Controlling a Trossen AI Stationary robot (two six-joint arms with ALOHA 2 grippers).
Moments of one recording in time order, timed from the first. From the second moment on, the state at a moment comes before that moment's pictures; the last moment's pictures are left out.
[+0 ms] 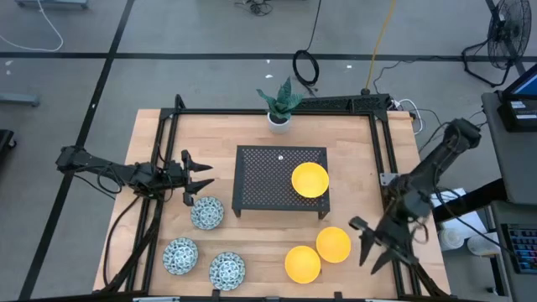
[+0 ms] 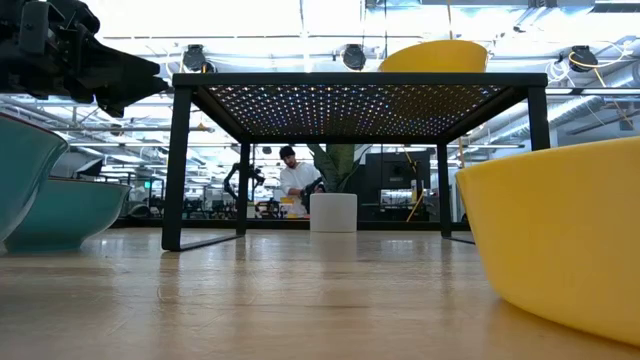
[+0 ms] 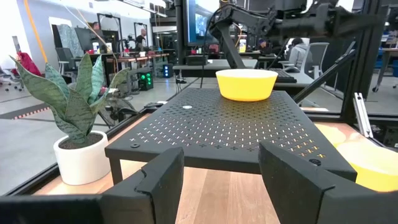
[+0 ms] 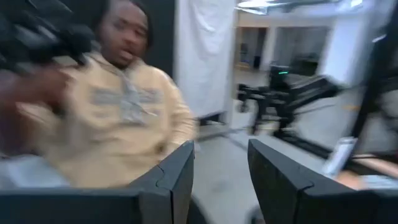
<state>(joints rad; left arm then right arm) -0.24 0.29 0.02 0.34 -0.39 0.02 0.84 0.92 0.56 0.43 -0.08 -0.06</state>
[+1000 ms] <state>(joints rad) -0.24 0.29 0.02 0.34 -0.39 0.02 0.92 1.36 1.08 -0.83 0.38 0.81</state>
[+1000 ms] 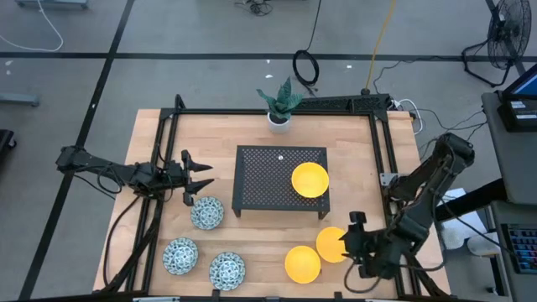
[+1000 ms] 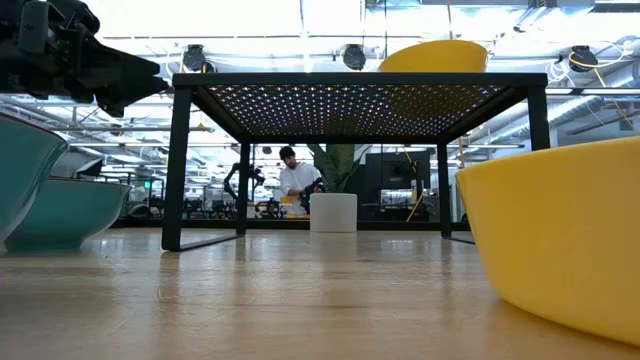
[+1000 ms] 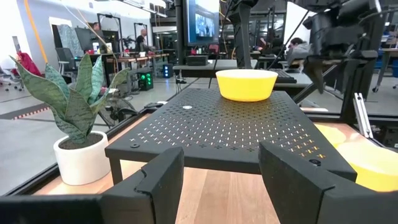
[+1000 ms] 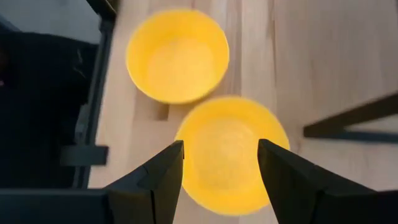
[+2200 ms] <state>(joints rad) -0.24 0.29 0.02 0.34 -0.39 0.02 0.82 1.36 0.96 -0.83 0.29 0.85</state>
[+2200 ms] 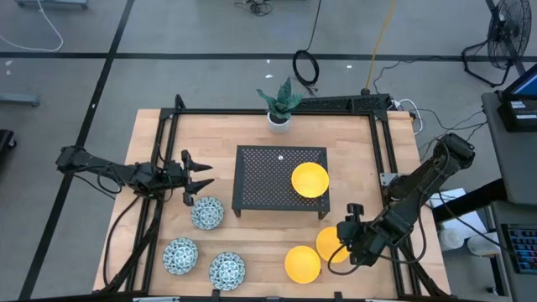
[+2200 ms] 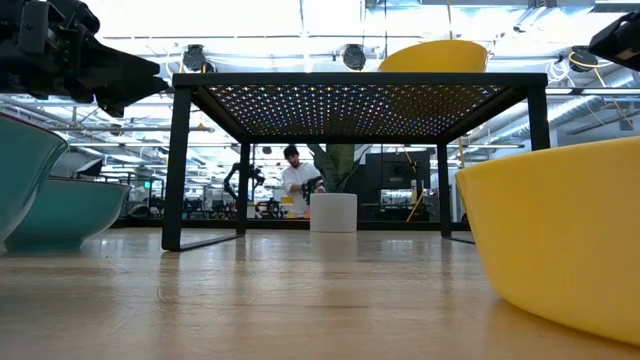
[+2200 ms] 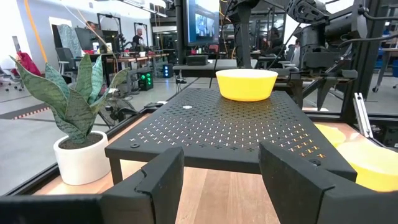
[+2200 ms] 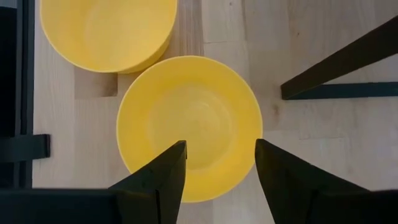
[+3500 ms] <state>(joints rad) -0.24 0.29 0.02 0.34 -0.39 0.02 0.82 1.36 0.79 -0.70 0.28 0.89</state>
